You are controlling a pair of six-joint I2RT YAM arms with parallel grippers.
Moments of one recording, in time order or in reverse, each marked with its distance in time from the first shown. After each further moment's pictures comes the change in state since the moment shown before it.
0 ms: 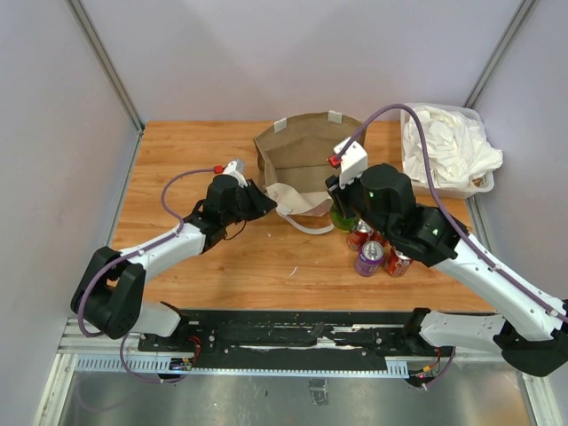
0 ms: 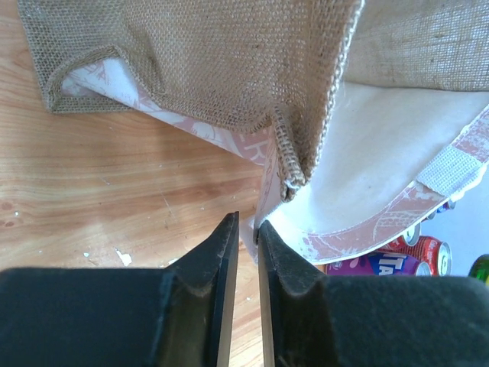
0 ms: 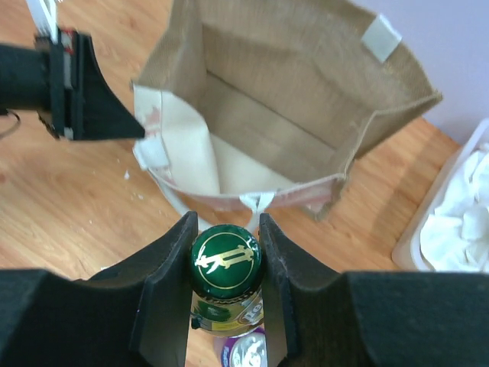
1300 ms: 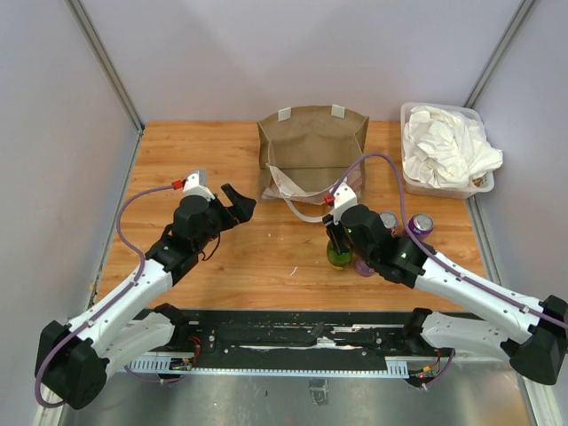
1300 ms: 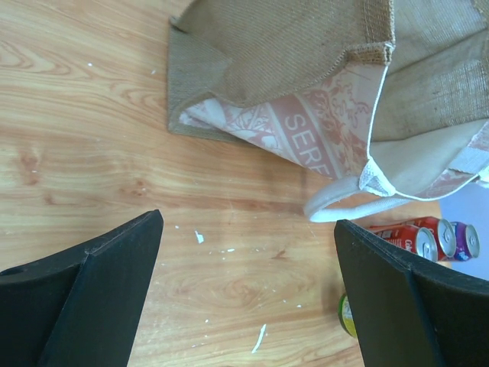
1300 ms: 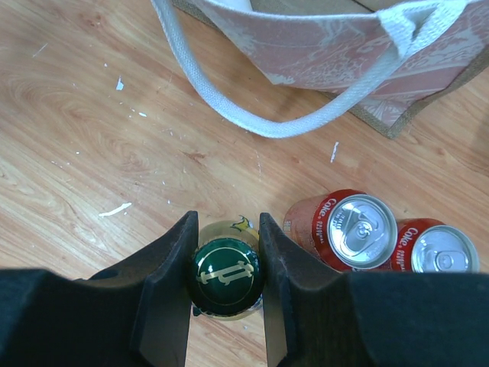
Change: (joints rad) left arm 0.003 -0.449 -0.132 -0.208 -0.283 0.041; right arm 0.017 -0.091 -0.481 0.148 0.011 0.202
